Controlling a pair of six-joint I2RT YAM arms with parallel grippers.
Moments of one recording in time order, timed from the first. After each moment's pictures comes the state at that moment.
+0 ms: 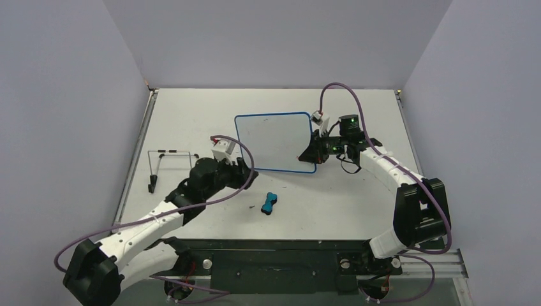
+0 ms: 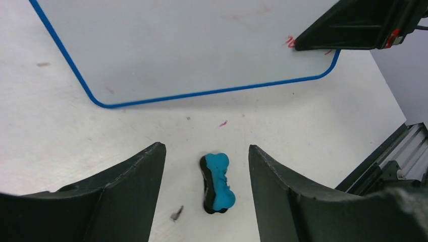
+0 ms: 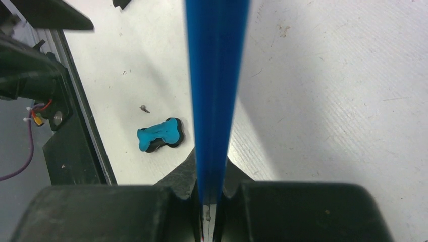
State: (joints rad) left arm -0.71 1.03 0.55 0.10 -0.02 -0.54; right arm 0.26 1.51 1.00 -0.24 -0.85 -0.07
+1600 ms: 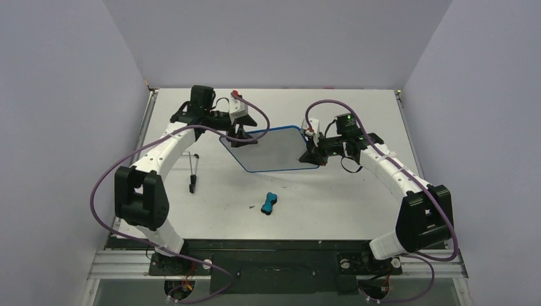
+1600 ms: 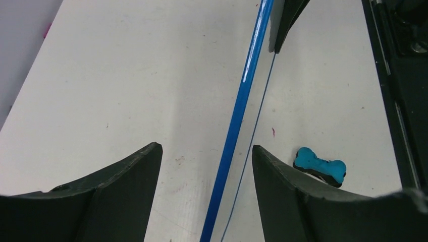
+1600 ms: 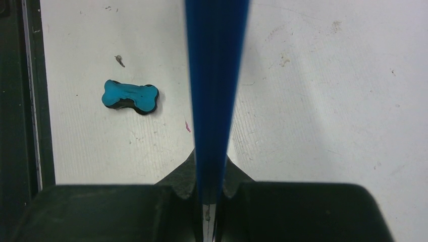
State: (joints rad) left arm -0.26 1.65 1.36 -0.37 1.11 0.64; right arm 0.32 1.47 1.09 -0.50 -0.86 -0.69
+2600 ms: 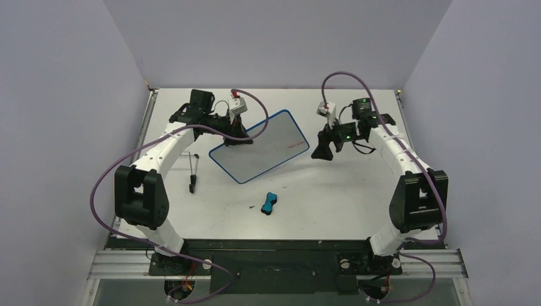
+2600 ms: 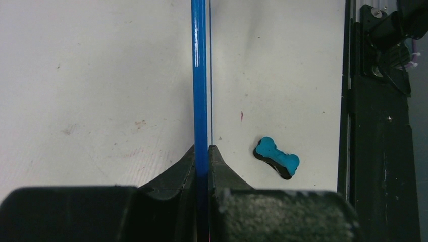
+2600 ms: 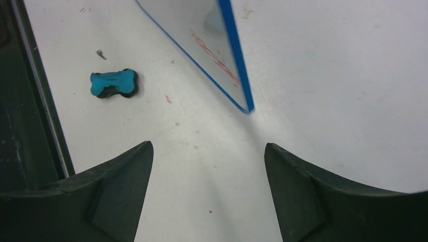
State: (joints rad) left arm -0.26 1.68 1.41 -0.58 1.04 0.53; right arm 0.18 1.62 1.30 -0.76 -0.87 -0.67
